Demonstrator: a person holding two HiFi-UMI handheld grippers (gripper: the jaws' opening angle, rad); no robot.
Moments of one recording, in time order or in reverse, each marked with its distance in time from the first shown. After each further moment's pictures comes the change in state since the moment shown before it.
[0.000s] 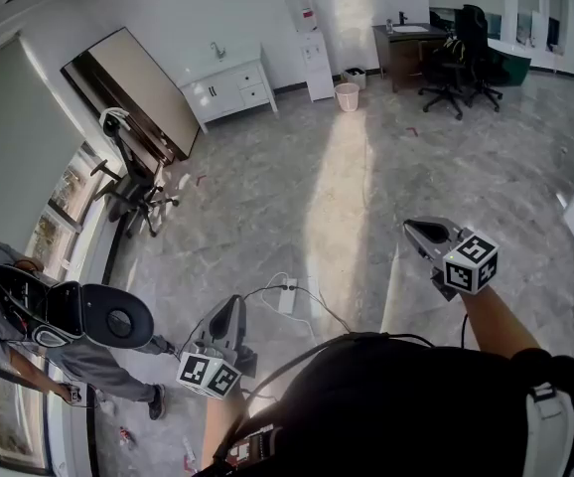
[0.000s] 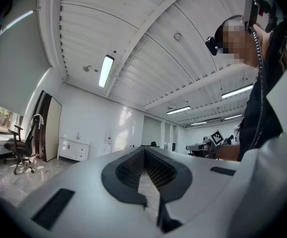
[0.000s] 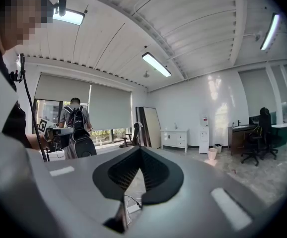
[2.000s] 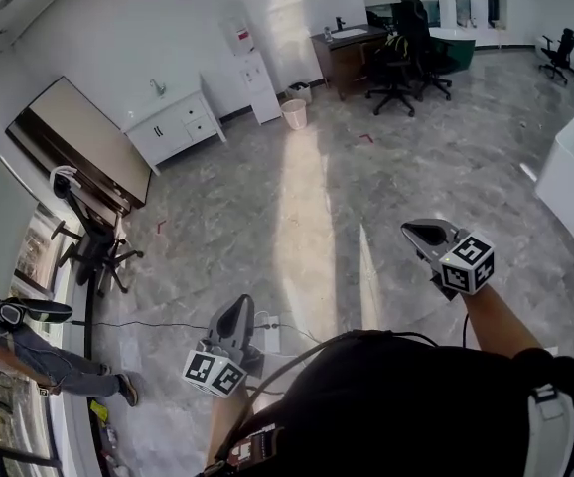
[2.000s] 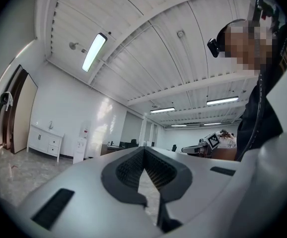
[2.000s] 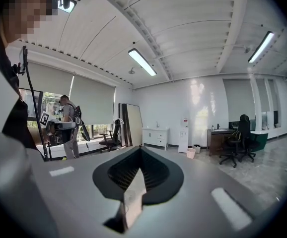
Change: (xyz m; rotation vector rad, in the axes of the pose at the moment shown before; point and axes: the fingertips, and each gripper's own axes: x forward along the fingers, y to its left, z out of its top) left arm 0.200 0.017 -0.024 -0.063 0.046 -0.272; right arm 0.015 -0.130 0.001 -0.016 0.036 -0.213
